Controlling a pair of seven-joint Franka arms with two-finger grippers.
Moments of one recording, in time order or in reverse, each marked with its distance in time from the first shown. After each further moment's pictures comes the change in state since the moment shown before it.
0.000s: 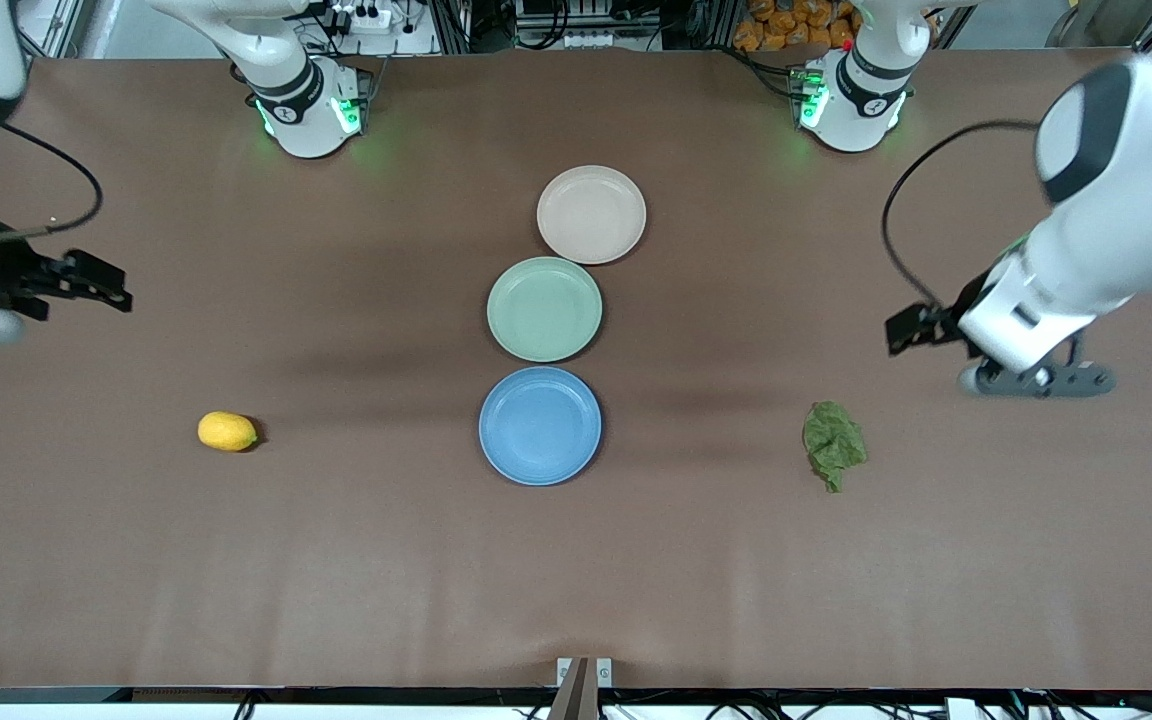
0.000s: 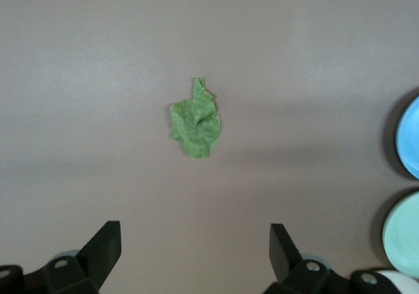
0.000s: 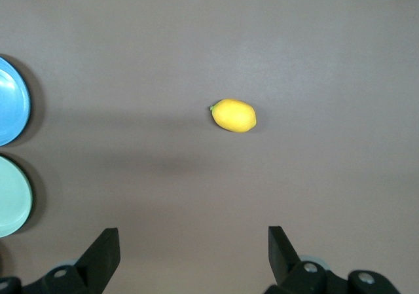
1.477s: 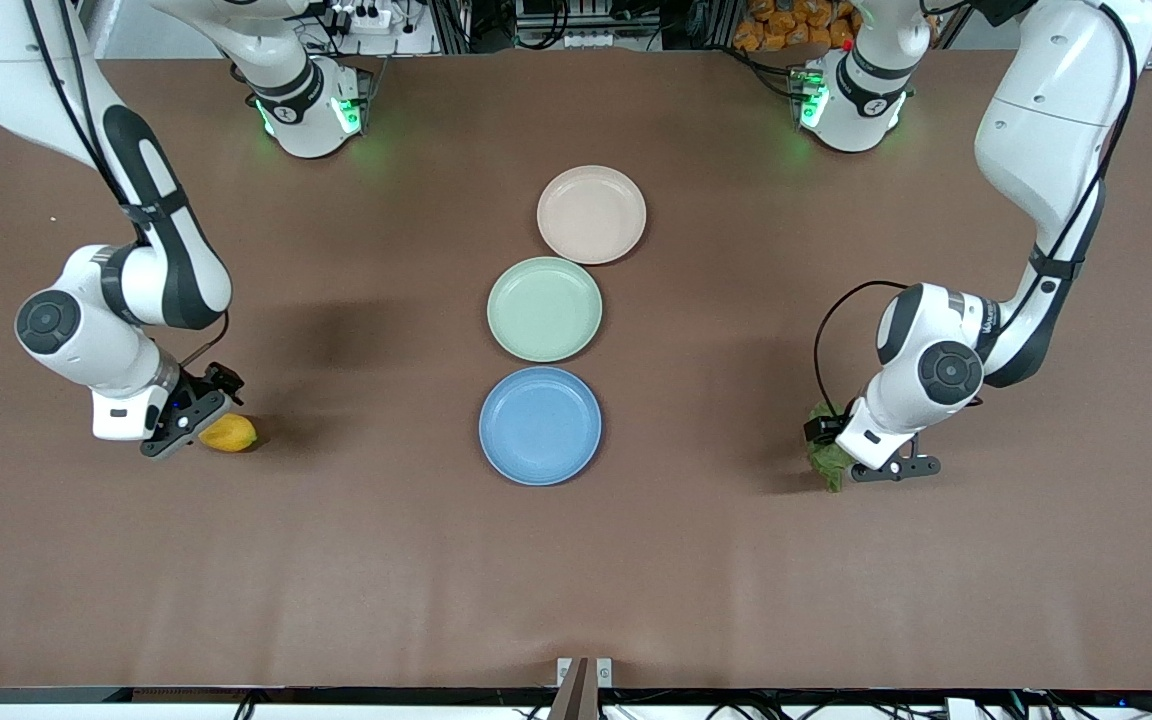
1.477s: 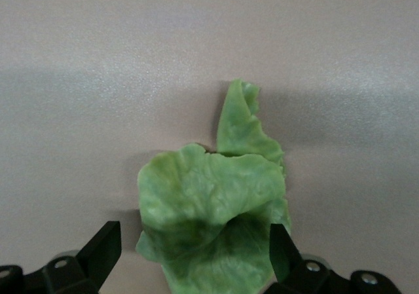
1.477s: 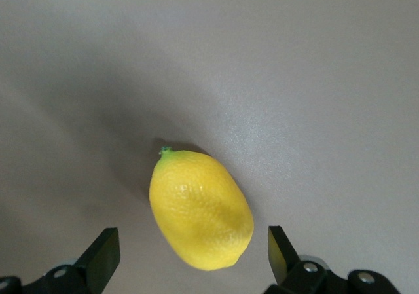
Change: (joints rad) left arm -0.002 0.425 0.030 -0.198 0.241 0.587 -0.204; right arm -0.020 0.385 -0.050 -0.392 -0.036 0.900 -0.755
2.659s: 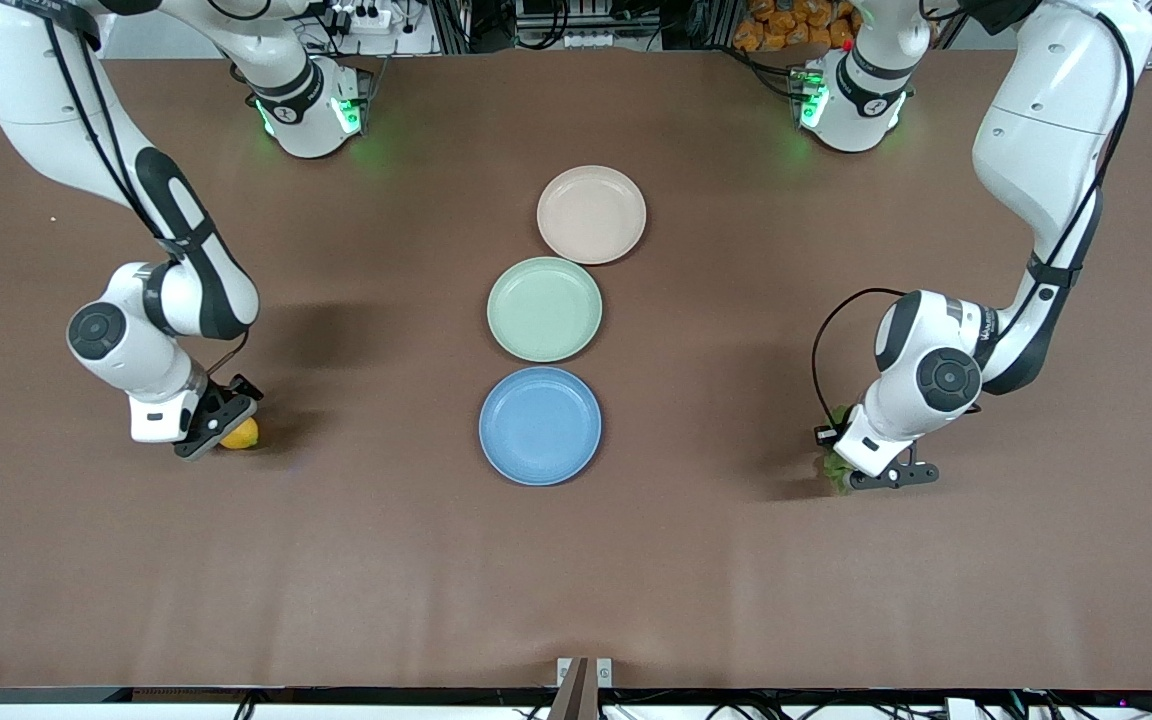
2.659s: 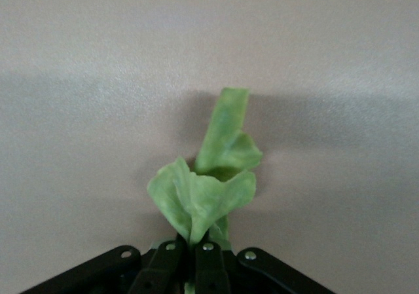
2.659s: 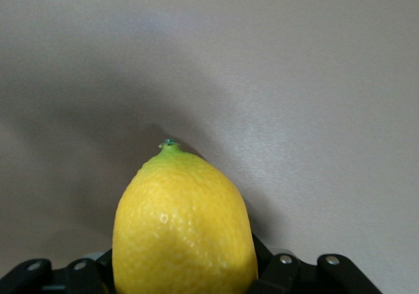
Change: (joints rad) left arm 0.000 0.009 -0.005 0.035 0.005 0.000 -0.010; right arm 0.003 0.100 -0.008 0.005 0.002 0.089 -0.014
